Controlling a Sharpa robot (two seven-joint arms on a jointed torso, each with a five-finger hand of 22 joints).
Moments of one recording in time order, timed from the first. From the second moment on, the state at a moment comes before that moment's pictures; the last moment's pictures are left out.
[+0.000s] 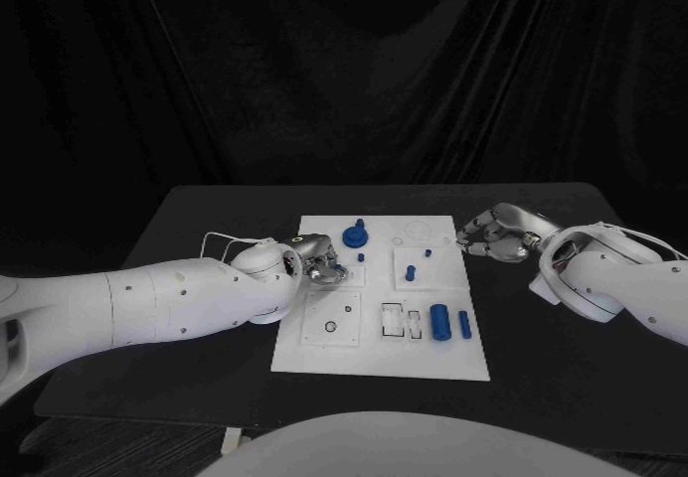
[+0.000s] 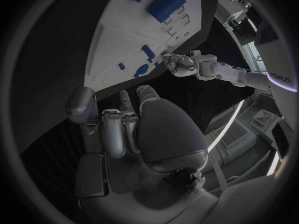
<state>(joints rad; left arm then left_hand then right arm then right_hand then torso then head) 1.09 -0.70 -0.21 1.40 -1.36 -0.32 -0.39 1.02 -0.02 0.49 0.09 0.46 0.97 0.03 0.38 1.16 1.47 -0.04 1.57 1.31 1.47 -0.08 1.57 1.31 0.03 1.47 0.04 1.44 1.31 1.21 -0.88 -0.21 1.44 -1.15 -0.33 0.00 1.42 0.07 -0.05 0.28 0.67 0.88 0.14 0.13 0.11 1.46 0.06 1.56 1.31 1.46 -0.02 1.50 1.31 0.10 1.38 0.09 1.01 1.31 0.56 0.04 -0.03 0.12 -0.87</state>
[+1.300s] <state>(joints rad) 1.09 -0.70 -0.21 1.40 -1.36 -0.29 -0.43 0.95 0.00 0.25 0.28 0.18 1.01 0.02 0.36 1.14 1.47 -0.04 1.57 1.31 1.47 -0.08 1.57 1.31 0.03 1.46 0.03 1.43 1.31 1.21 -0.88 -0.21 1.44 -1.15 -0.32 0.00 1.42 0.06 -0.05 0.28 0.67 0.88 0.14 0.13 0.11 1.47 0.05 1.55 1.31 1.46 -0.02 1.50 1.31 0.10 1.38 0.09 1.00 1.31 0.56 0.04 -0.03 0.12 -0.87</state>
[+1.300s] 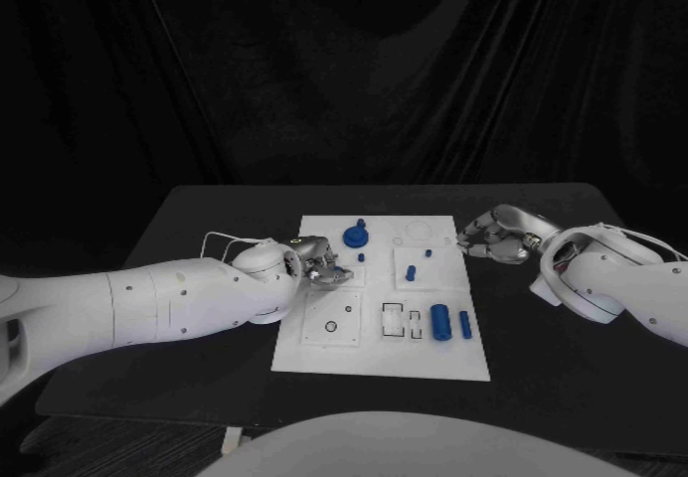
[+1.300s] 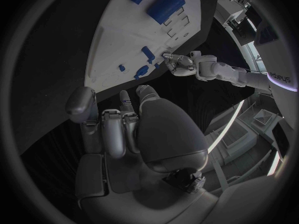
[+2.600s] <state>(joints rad) 1.09 -0.69 -0.21 1.39 -1.36 -0.27 -0.42 0.95 0.05 0.20 0.28 0.57 1.07 -0.01 0.40 1.19 1.46 -0.06 1.57 1.31 1.47 -0.10 1.57 1.31 0.03 1.47 0.02 1.44 1.31 1.21 -0.87 -0.21 1.43 -1.15 -0.31 0.00 1.42 0.06 -0.04 0.28 0.67 0.88 0.13 0.13 0.11 1.47 0.06 1.56 1.31 1.46 -0.02 1.50 1.31 0.10 1.38 0.09 1.00 1.31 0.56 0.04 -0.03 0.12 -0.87</state>
